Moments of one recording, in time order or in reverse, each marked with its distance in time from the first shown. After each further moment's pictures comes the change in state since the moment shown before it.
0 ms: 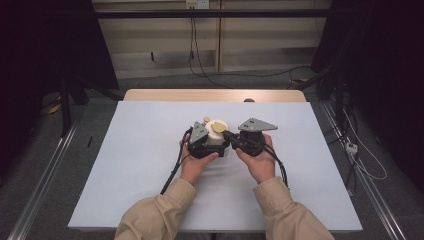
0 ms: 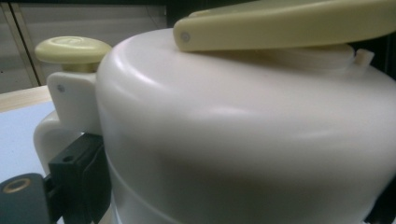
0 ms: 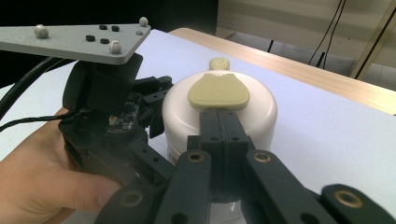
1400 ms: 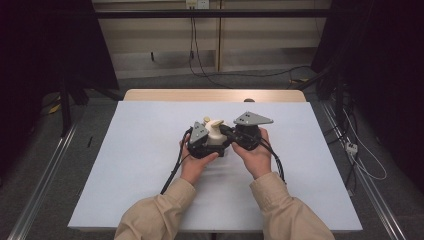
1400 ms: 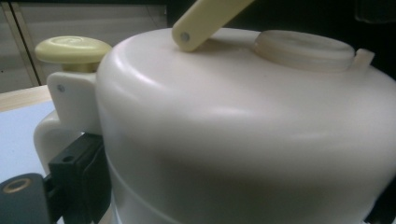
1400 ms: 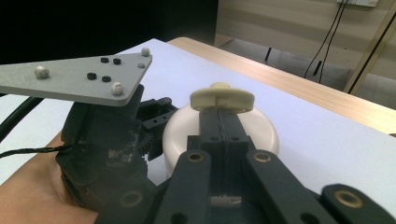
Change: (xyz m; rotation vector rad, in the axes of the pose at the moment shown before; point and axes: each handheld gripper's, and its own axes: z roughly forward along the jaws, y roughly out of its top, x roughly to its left) left arm 0.000 0.000 0.000 -0.001 0.001 -0.005; right arm 0.003 0.017 0.008 -0.016 -0.010 -0.021
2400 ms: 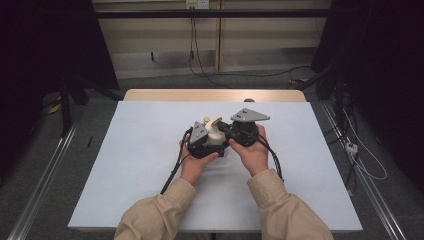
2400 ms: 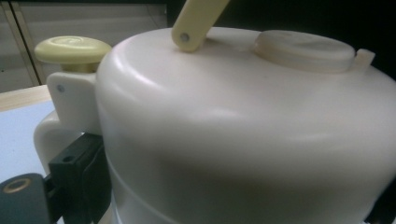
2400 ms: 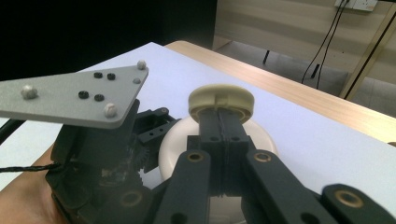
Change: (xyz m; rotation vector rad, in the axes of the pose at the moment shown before) left arm 0.000 0.000 0.000 0.001 0.002 0.000; right arm 0.000 0.008 0.008 -0.007 -0.007 -0.010
